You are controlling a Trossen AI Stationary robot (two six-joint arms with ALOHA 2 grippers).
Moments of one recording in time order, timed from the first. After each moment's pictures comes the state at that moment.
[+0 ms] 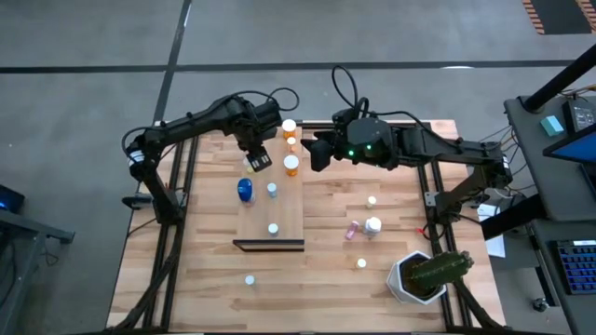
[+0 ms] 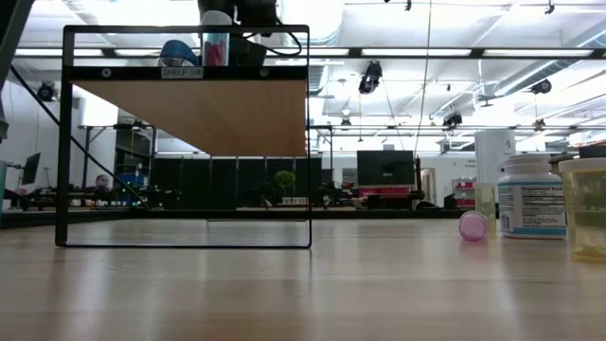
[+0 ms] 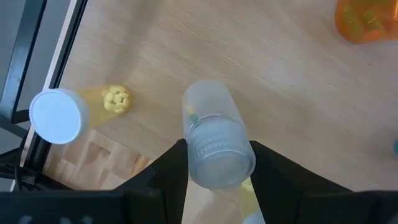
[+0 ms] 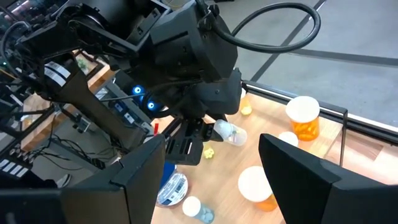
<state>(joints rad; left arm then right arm) 0.43 1.70 1.73 -1.42 -0.11 -0.06 -0.02 1.55 1.75 -0.60 0.41 0.71</state>
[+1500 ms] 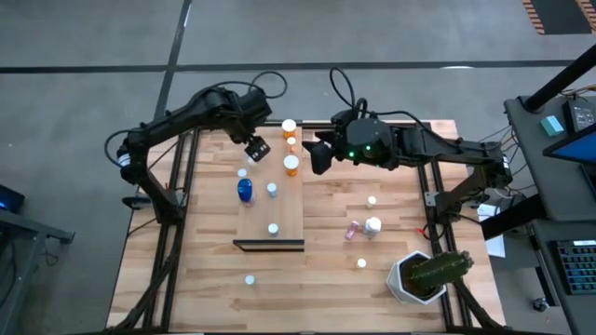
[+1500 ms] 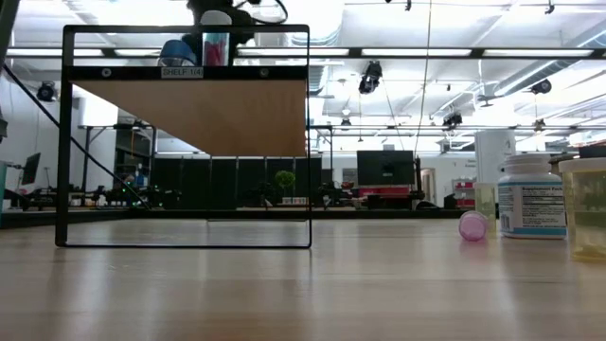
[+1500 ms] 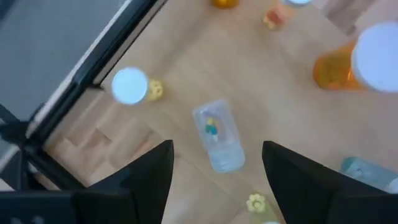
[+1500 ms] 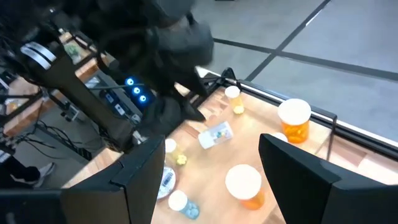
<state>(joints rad) 0.43 1.62 1.84 -1.47 -0.15 -0.28 -0.02 1.55 1.75 -0.63 0.41 0.64</state>
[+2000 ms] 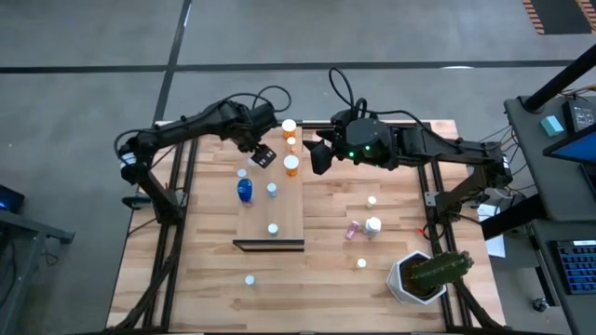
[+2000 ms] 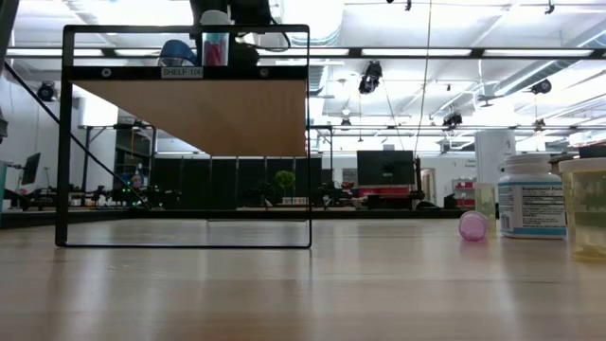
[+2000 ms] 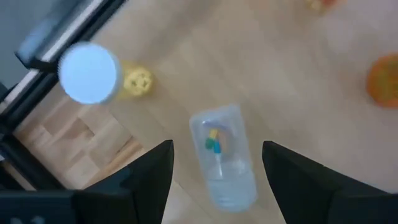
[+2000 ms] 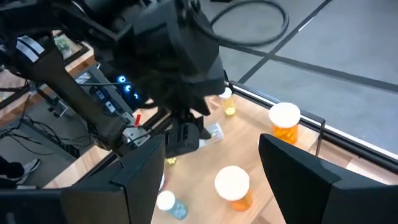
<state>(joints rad) 0.42 1.62 1.62 -1.30 -0.17 -0.38 -0.02 1.55 1.75 -0.64 0.43 0.60</state>
